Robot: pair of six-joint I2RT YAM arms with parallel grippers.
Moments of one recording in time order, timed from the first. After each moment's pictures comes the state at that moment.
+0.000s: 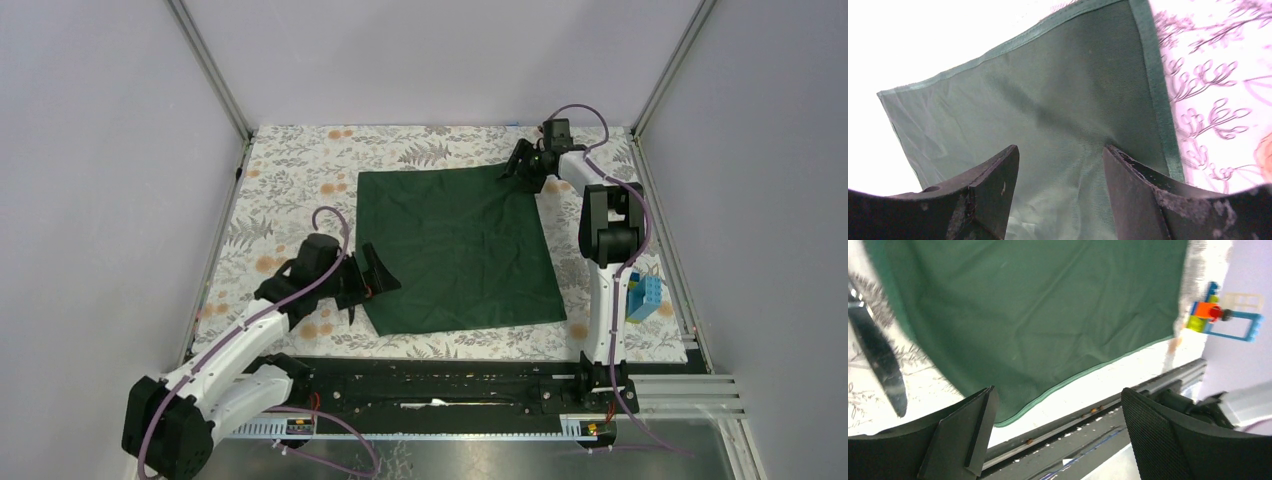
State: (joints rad) left arm -0.44 0.91 0.59 -0.42 0.32 -0.79; right arm 0.07 2.34 1.83 -0.44 -0.36 0.52
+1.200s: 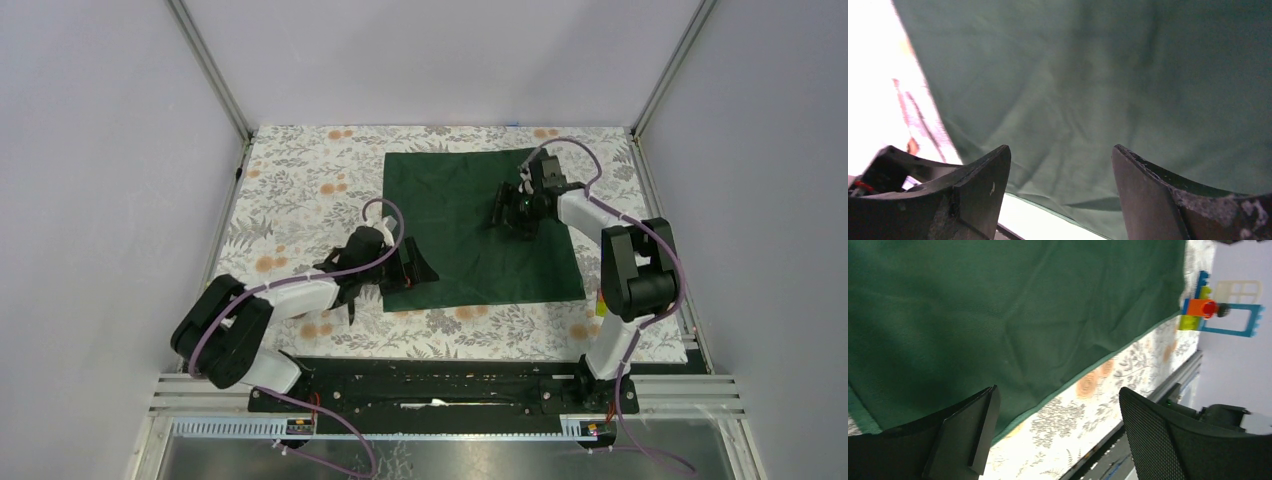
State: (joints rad) left arm -0.59 1.40 0.58 0.18 0.33 -0.87; right arm 0.22 1.82 1.24 -0.42 -0.43 0.51
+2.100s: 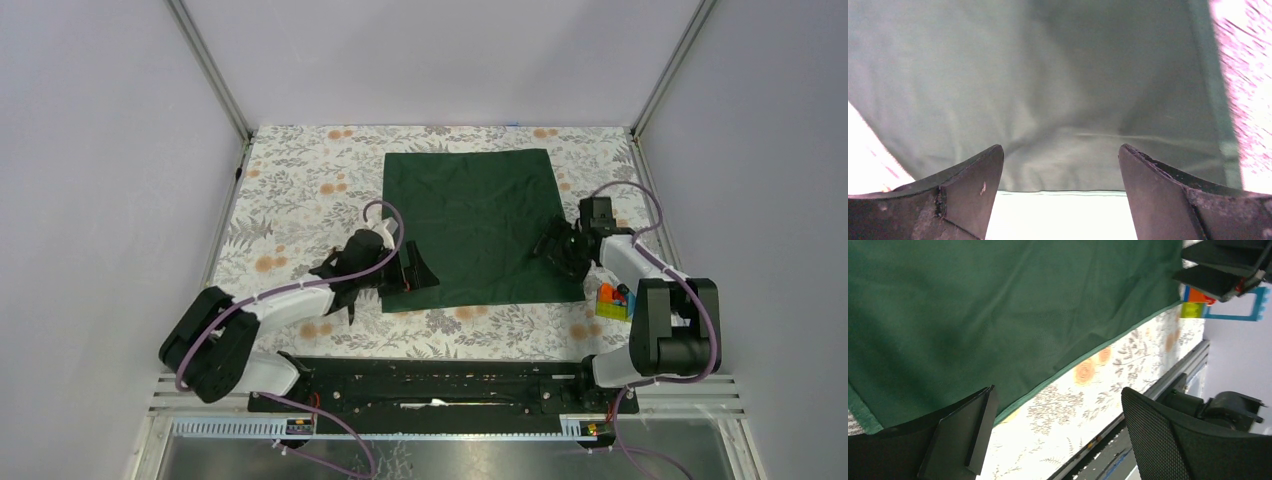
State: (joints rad) left arm -0.63 1.32 0.57 0.11 0.30 -0.82; right arm 0.01 1.45 0.81 -0.43 -0.27 0.53
